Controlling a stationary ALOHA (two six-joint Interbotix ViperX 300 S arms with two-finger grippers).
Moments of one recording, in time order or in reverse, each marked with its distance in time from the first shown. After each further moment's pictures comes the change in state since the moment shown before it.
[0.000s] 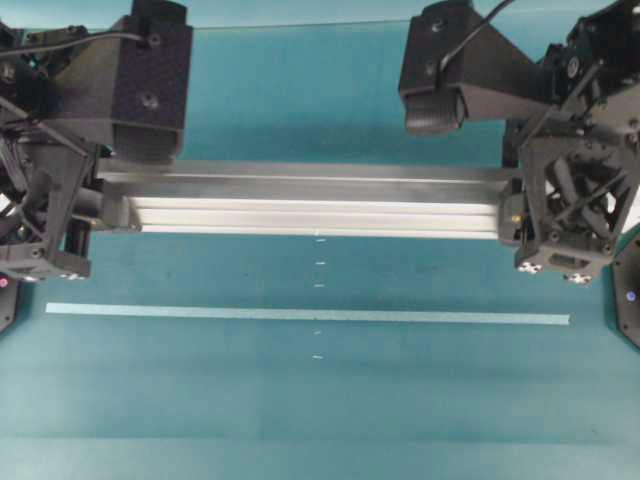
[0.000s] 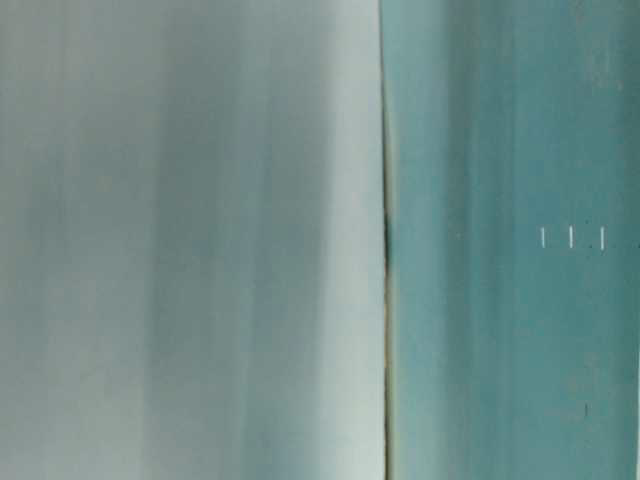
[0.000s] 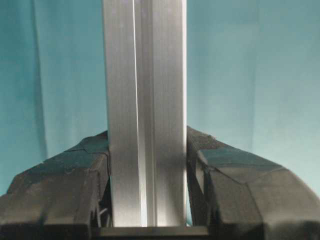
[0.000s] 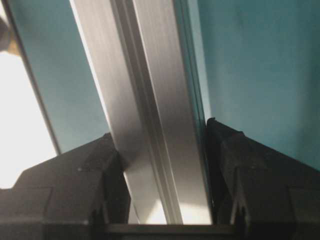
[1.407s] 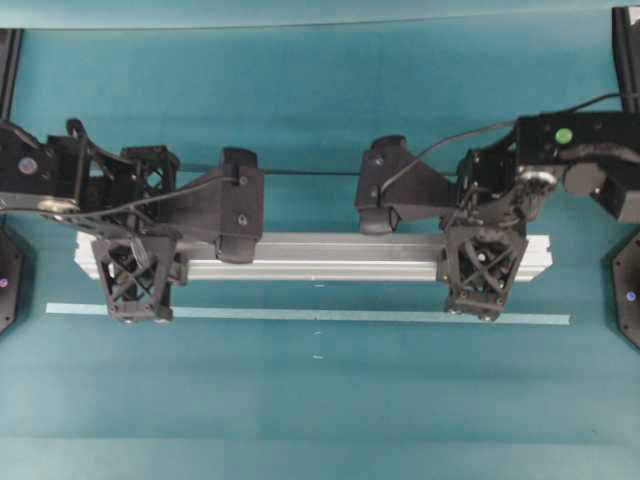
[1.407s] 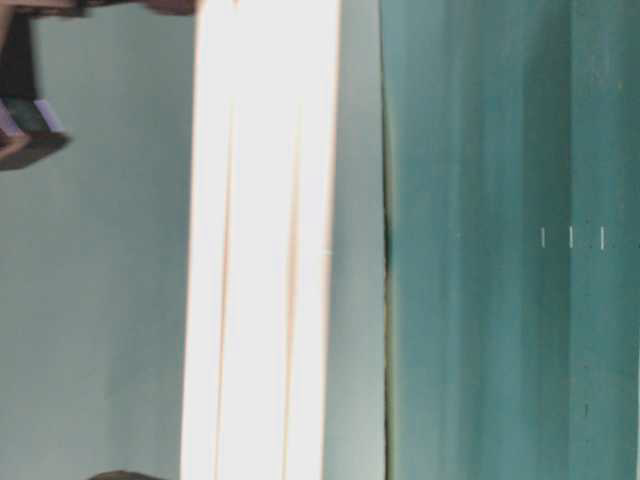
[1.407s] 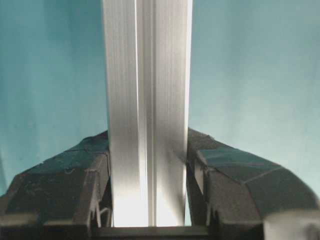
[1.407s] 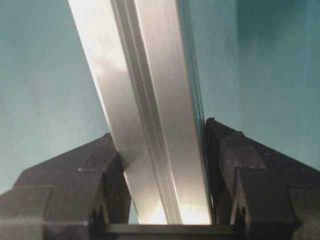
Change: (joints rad) left arm 0.025 0.020 0.600 0.000 -0.489 -0.011; right arm 0.006 0.034 0.618 -0.023 -0.584 -0.143
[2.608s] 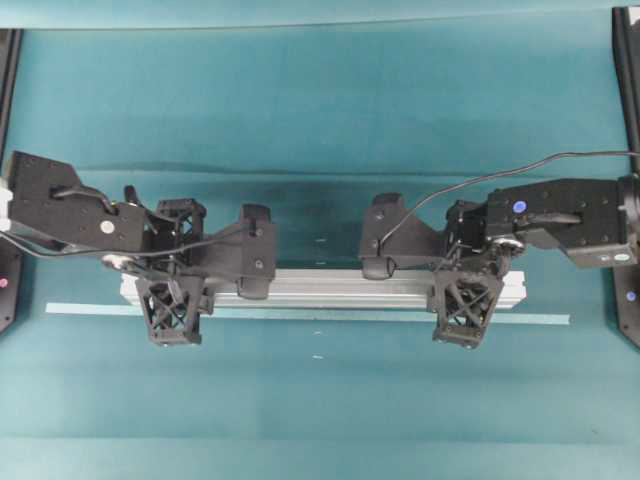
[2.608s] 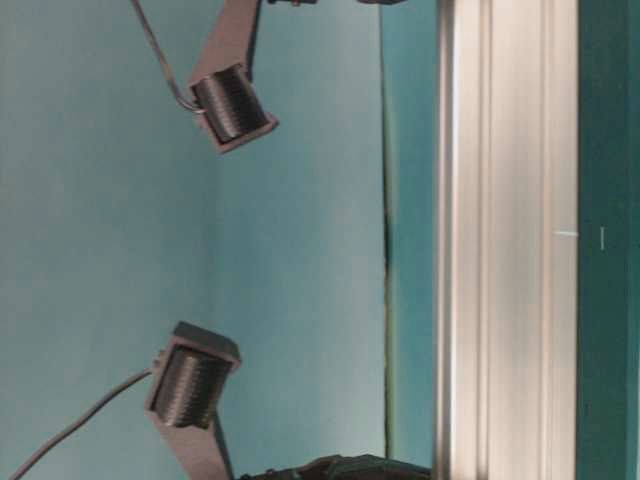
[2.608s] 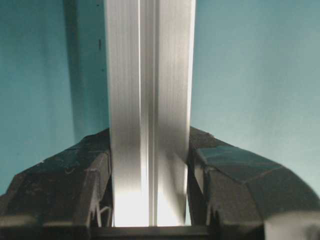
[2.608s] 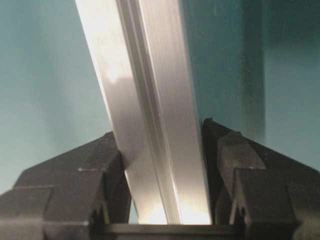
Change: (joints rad) left arm -0.015 0.179 0.229 0.000 -0.353 -0.023; right arm 0.049 0.130 0.233 0.000 -0.367 -0.003
